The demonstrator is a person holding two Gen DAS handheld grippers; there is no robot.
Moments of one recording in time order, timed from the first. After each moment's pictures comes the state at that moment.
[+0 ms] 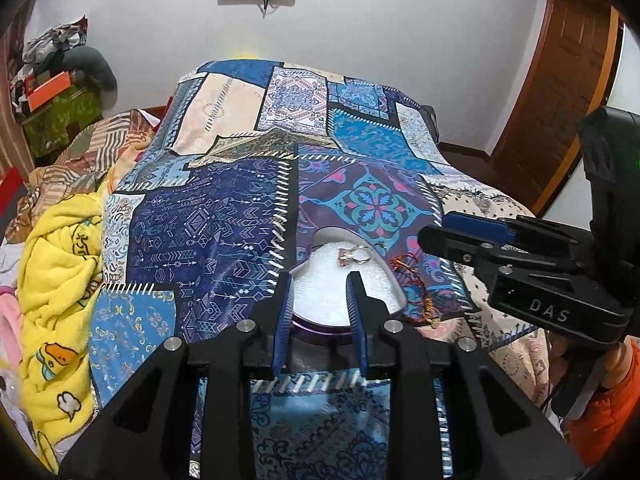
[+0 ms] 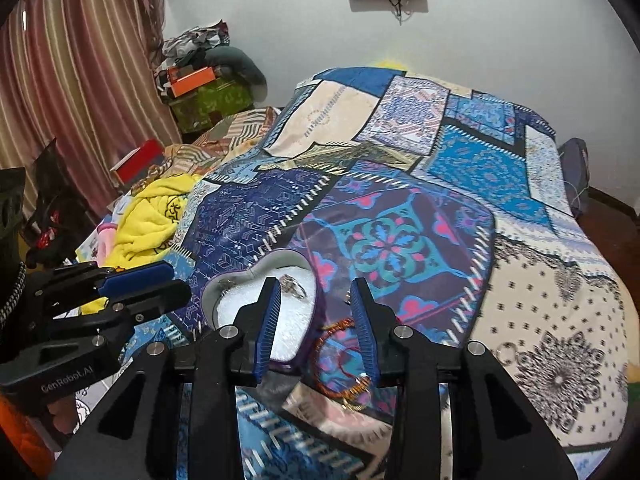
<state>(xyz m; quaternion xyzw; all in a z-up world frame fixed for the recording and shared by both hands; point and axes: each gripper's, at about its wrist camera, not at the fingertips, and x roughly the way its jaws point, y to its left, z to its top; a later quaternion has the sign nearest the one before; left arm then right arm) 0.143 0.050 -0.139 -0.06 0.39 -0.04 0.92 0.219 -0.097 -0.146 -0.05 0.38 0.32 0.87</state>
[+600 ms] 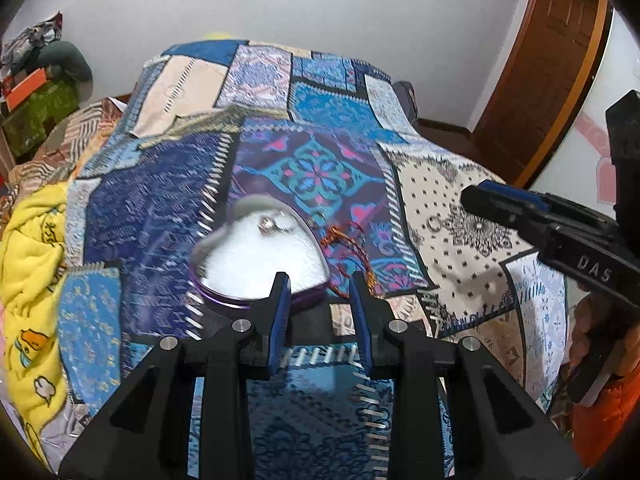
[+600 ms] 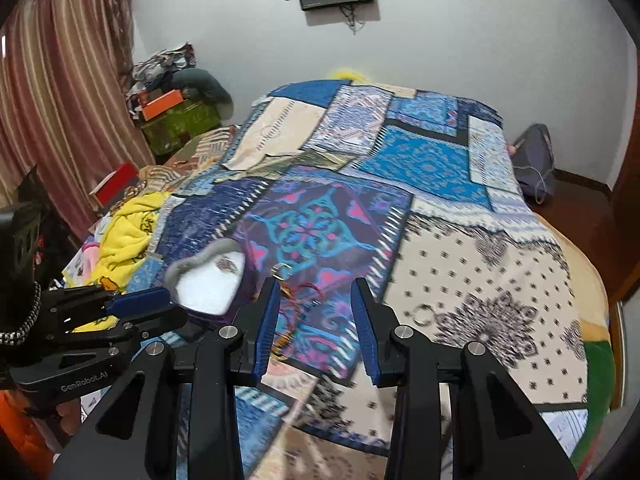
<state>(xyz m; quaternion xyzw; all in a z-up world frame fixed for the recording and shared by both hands) 0.146 -0.007 -0.156 -0.06 0.43 -0.08 0.90 0.209 -0.173 -0.138 -0.02 0.37 0.26 0.89</state>
